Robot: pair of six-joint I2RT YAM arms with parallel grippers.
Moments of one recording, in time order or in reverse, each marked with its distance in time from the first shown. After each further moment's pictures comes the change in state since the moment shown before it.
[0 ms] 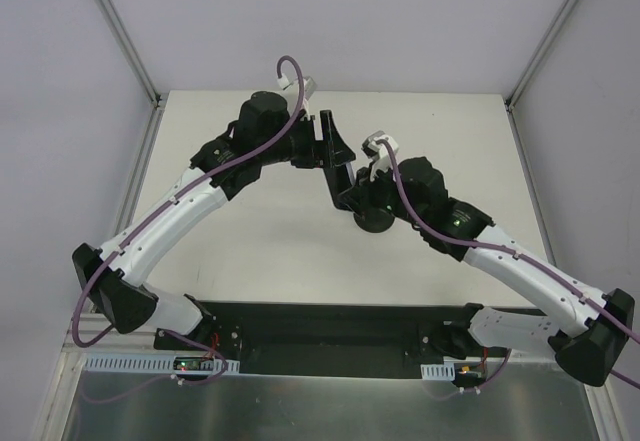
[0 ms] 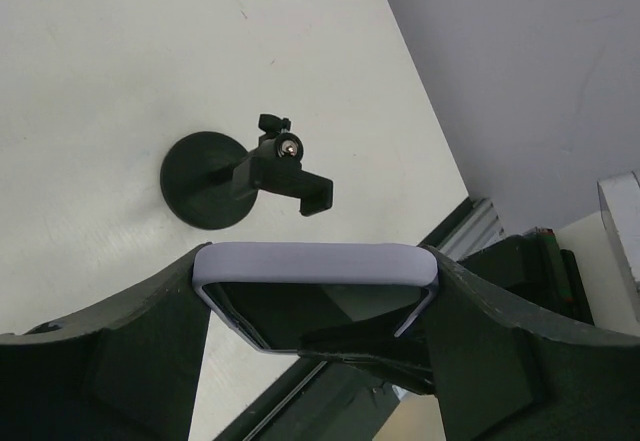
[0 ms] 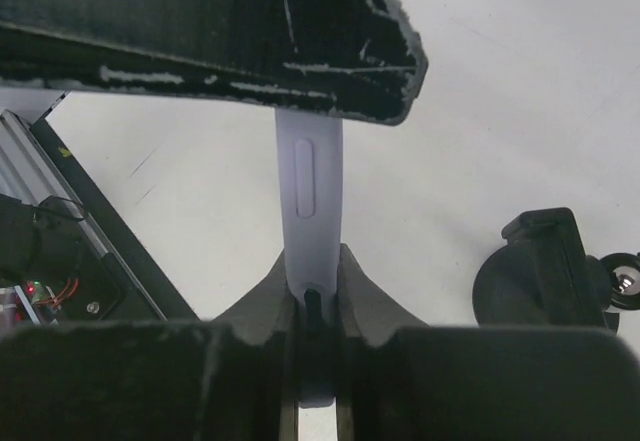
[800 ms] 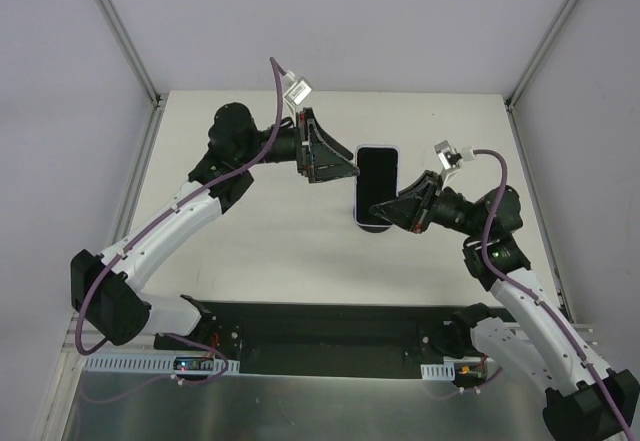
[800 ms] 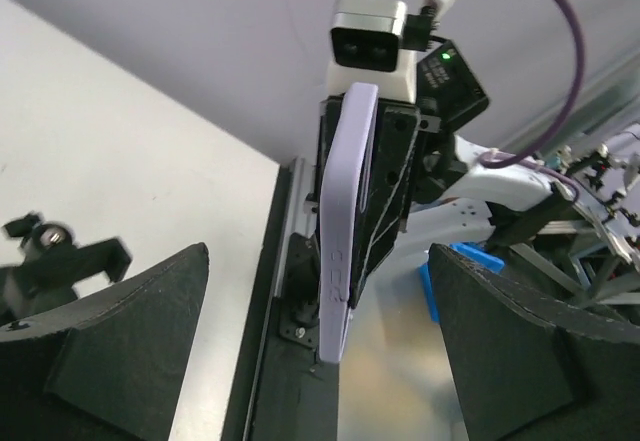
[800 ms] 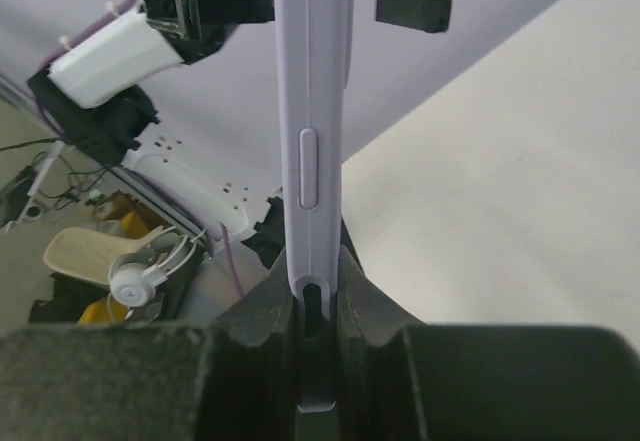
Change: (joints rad) left arm 0.112 -0.077 -0.282 0.699 0.679 -0.139; right arm -0.446 -0.356 -0.404 0.572 -0.789 0.511
